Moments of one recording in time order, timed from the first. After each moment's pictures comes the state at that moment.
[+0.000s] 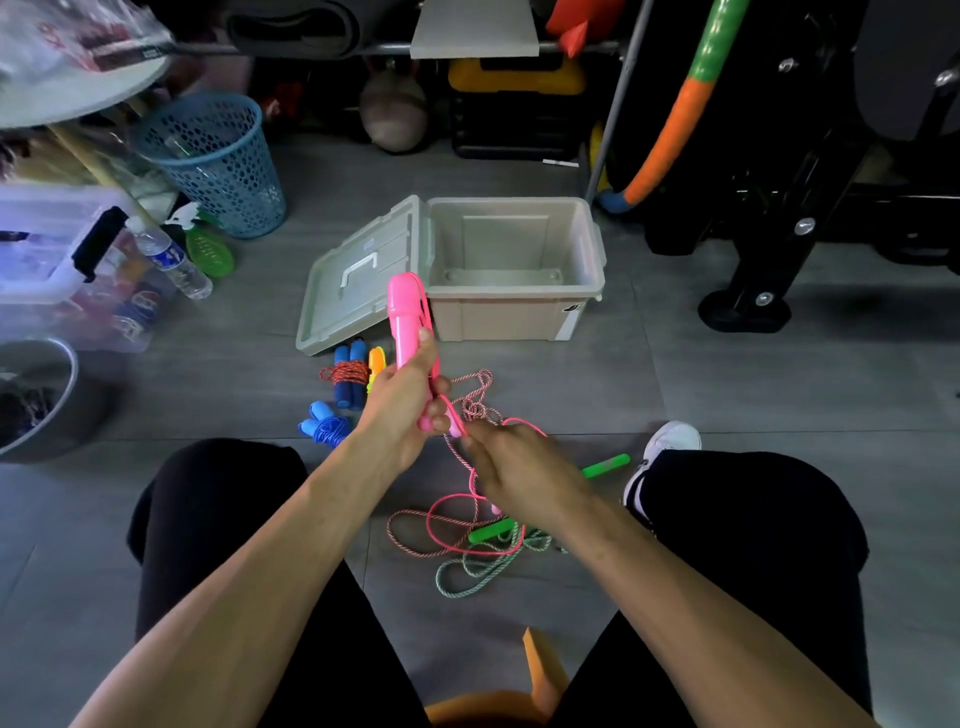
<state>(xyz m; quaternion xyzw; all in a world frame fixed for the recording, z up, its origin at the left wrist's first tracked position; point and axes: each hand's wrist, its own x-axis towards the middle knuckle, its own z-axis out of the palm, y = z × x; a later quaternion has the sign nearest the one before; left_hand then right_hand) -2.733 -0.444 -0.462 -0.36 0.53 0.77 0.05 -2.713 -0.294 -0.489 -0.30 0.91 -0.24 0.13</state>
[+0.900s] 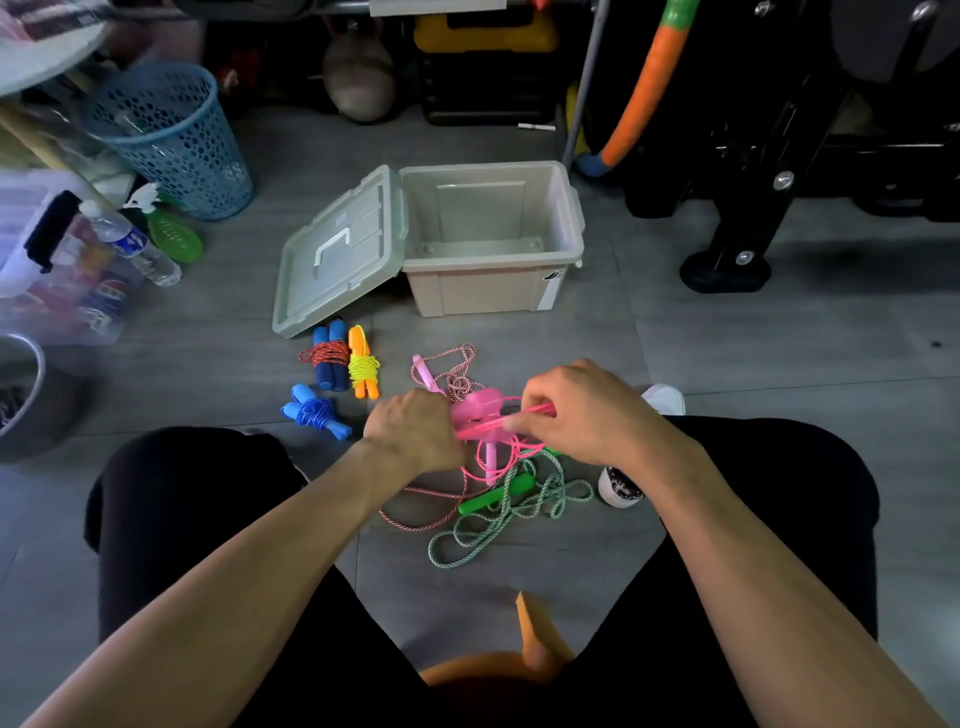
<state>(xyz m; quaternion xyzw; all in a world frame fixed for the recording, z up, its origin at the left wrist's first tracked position) -2.713 -0.424 -0.505 0.00 0.98 0.00 0.21 -2.735 -0.233 -0.443 -0.25 0.93 -0.19 0.18</state>
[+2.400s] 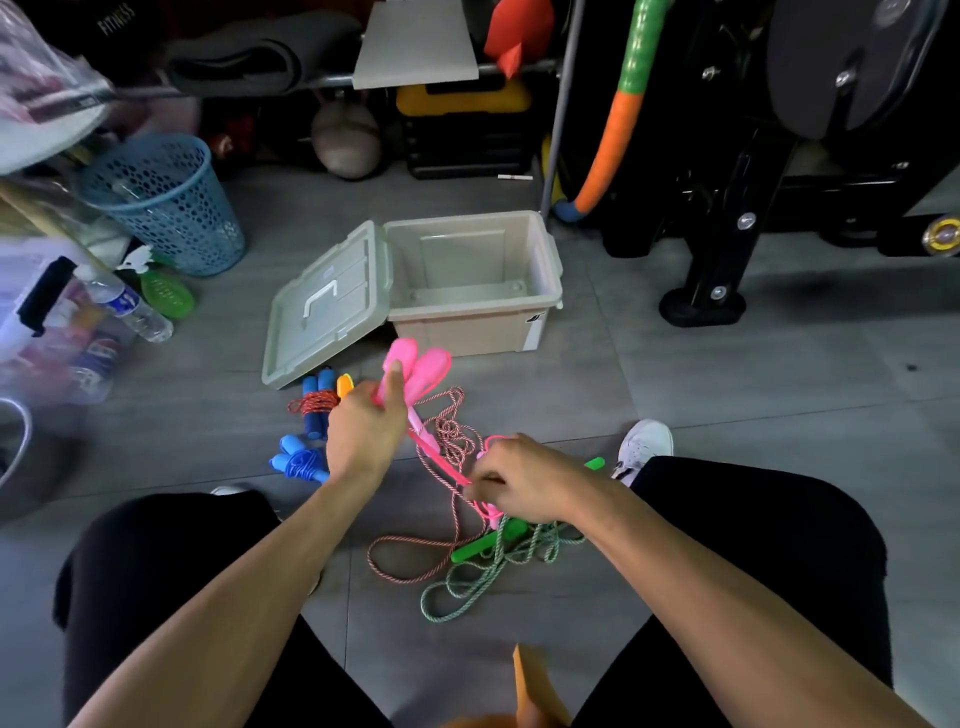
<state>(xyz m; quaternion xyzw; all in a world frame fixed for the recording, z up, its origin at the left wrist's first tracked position) -2.745 -0.444 -0.501 -0.28 0.89 0.36 -0.06 -2.742 -0.251 -0.489 -0.32 0.87 -0.25 0.28</state>
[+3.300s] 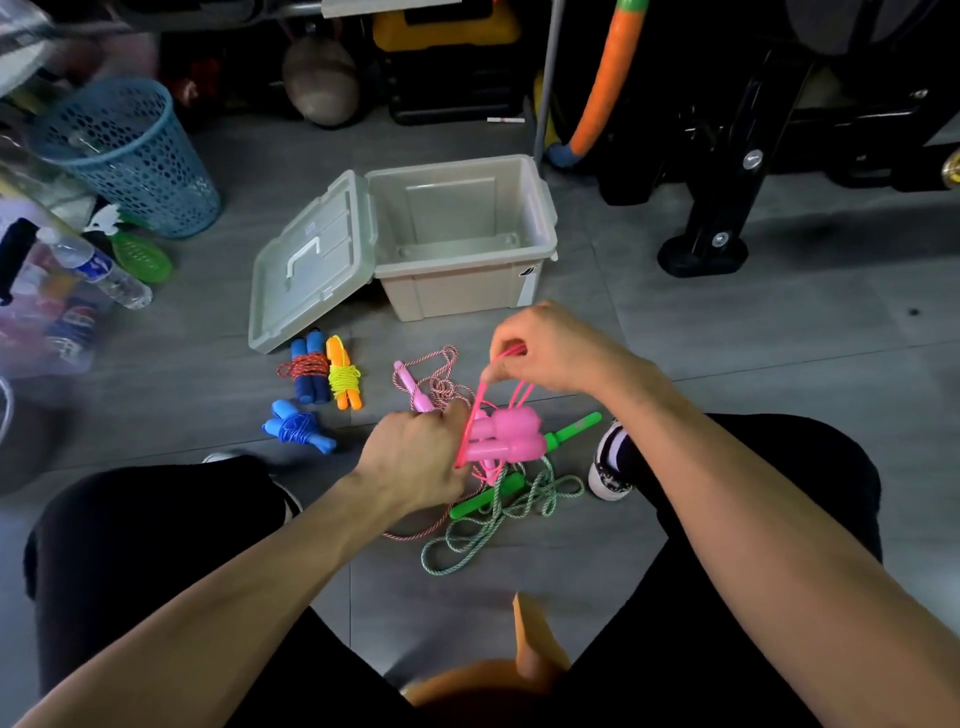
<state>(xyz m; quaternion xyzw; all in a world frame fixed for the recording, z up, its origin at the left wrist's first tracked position) -2.699 -0.409 -0.513 0.17 0.98 0.02 0.03 -2.804 -0.233 -0.459 -0.28 0.90 -0.30 0.18</state>
